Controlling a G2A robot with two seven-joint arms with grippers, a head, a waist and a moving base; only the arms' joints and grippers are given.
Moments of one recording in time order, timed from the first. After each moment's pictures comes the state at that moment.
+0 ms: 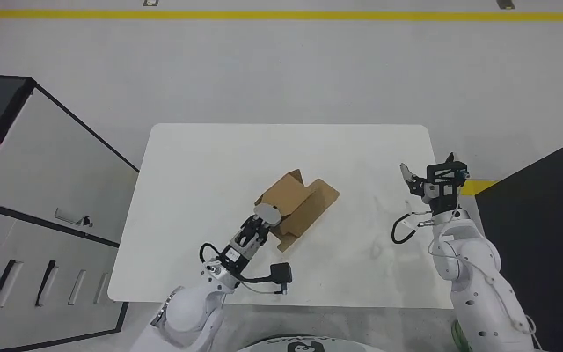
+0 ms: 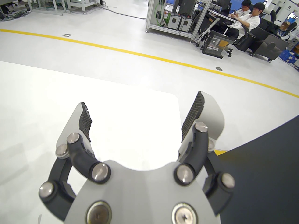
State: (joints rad) left arm 1.92 -1.21 -1.20 -2.04 2.94 0.19 0.17; right arm -1.73 -1.15 1.60 -1.80 -1.33 0.00 0.00
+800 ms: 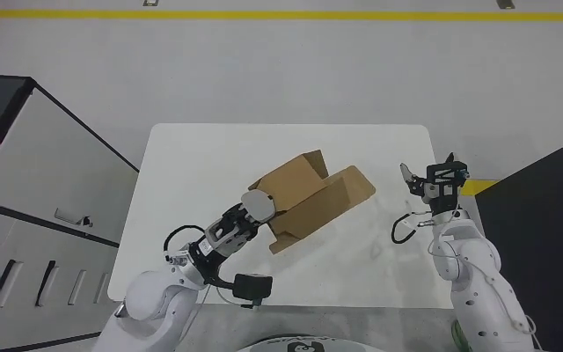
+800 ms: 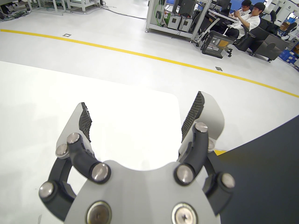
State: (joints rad) left arm 1.90 -1.17 -1.37 -2.23 2.61 0.15 0.54; right arm -1.73 -1.15 1.60 -1.80 -1.33 0.00 0.00
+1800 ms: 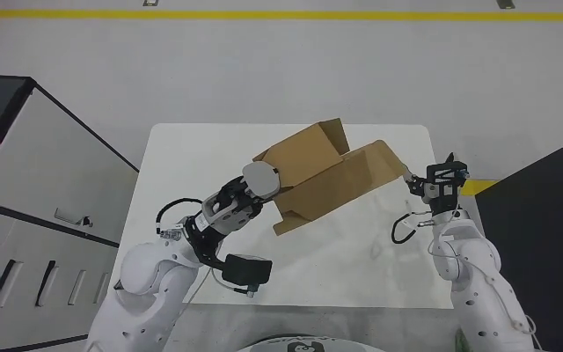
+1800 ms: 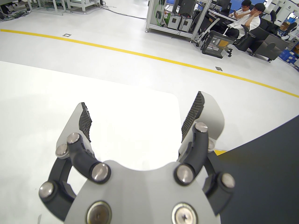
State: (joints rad) left arm 1.71 -1.17 -1.35 -2.25 2.46 0.04 0.55; right arm -1.73 -1.15 1.60 -1.80 -1.33 0.00 0.00
